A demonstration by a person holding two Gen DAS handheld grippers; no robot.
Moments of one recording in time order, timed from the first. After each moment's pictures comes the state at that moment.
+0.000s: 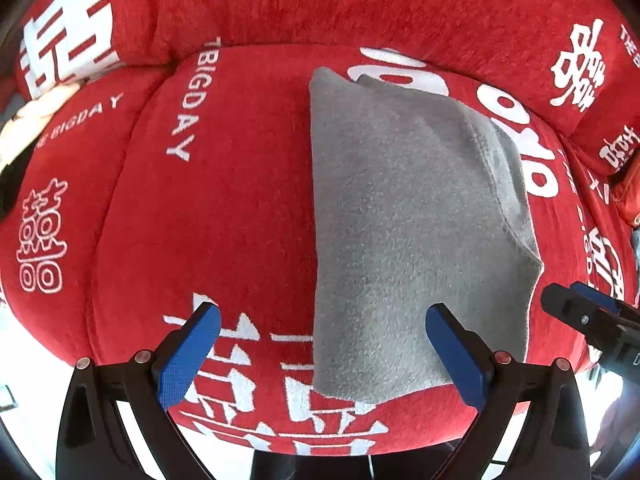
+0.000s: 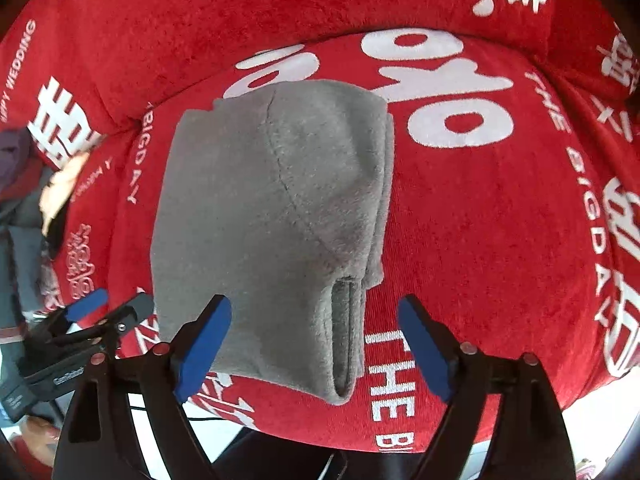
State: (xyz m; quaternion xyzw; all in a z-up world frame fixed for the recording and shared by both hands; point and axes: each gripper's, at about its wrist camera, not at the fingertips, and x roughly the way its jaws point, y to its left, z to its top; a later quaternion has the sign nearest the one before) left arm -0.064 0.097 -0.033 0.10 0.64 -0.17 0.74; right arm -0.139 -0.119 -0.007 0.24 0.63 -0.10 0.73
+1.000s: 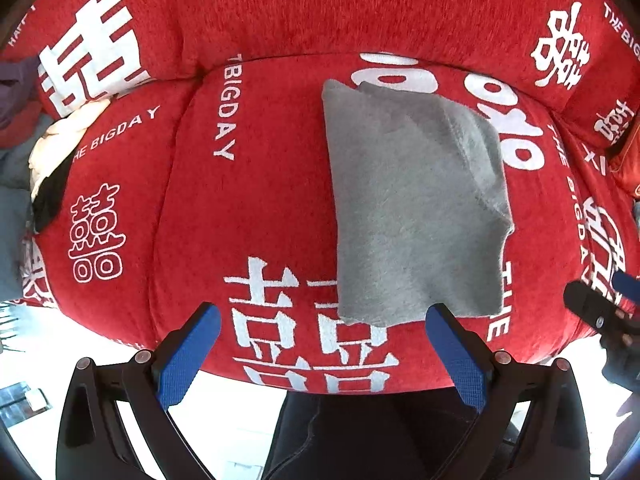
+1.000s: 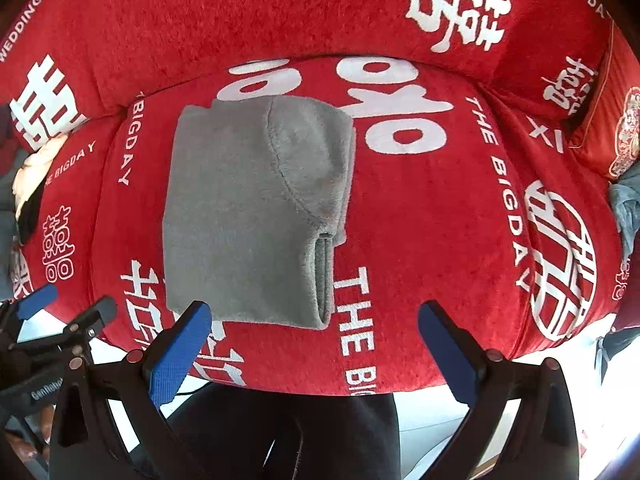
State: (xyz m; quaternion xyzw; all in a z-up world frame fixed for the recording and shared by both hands) left arm -0.079 0.104 0.048 0.15 0.66 -0.15 0.72; right arm -0.162 -0.101 0.082 0.18 0.66 -0.16 0.71
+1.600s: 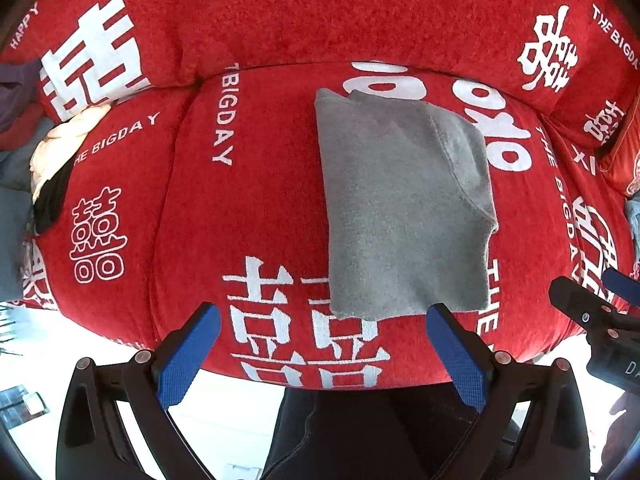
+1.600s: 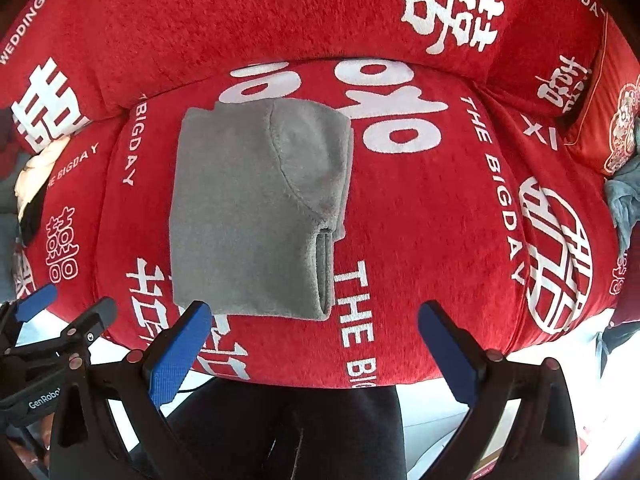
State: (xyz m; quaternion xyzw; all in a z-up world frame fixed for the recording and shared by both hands) left arm -0.089 0.103 0.065 0.15 0.66 -0.16 0.72; right arm -0.164 -0.098 0.093 0.18 0.66 -0.16 0.71
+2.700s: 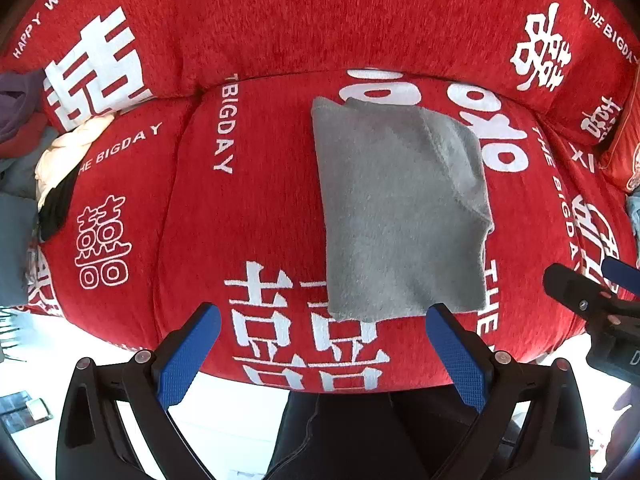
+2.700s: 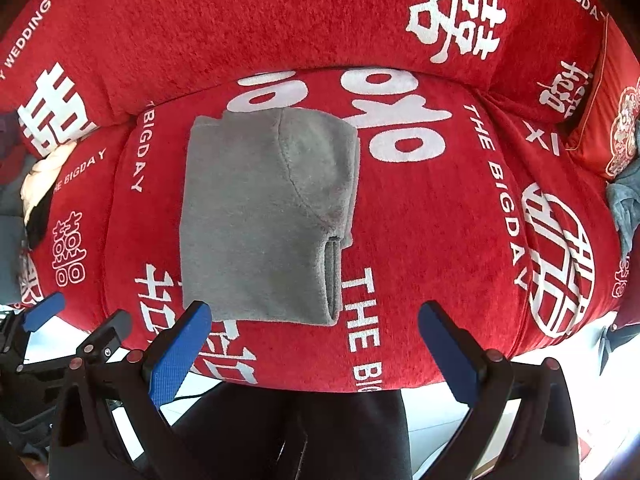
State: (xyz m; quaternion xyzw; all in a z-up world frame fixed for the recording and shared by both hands) left arm -0.094 0.099 0.073 0.15 0.64 -0.16 0.73; right arm -0.158 -0.095 0.102 0.18 0.65 -0.15 0.72
